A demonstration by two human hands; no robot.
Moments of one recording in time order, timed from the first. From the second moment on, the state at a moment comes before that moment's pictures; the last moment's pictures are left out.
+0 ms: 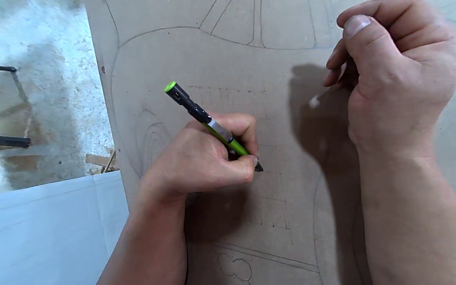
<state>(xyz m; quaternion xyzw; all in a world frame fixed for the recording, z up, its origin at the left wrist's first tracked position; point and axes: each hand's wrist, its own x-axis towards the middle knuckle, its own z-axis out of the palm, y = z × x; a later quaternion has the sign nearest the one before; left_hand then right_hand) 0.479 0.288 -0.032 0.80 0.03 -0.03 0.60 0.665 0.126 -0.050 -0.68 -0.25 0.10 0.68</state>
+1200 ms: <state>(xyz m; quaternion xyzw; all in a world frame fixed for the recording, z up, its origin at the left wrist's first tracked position) 0.479 0.286 -0.034 0.81 0.04 0.00 0.58 0.664 0.126 -0.050 -0.68 -0.25 0.09 0.68</state>
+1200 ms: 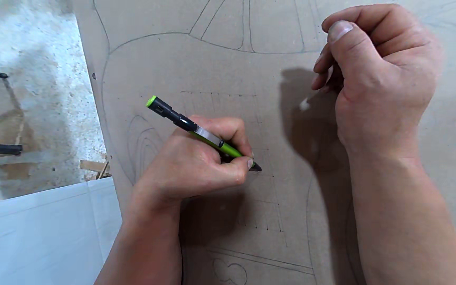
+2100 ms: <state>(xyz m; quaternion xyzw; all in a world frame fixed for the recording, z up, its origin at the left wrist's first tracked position) 0.479 0.279 -0.037 0.81 0.11 0.07 0.58 0.664 0.126 -0.050 -0.67 -0.25 0.10 0.69</state>
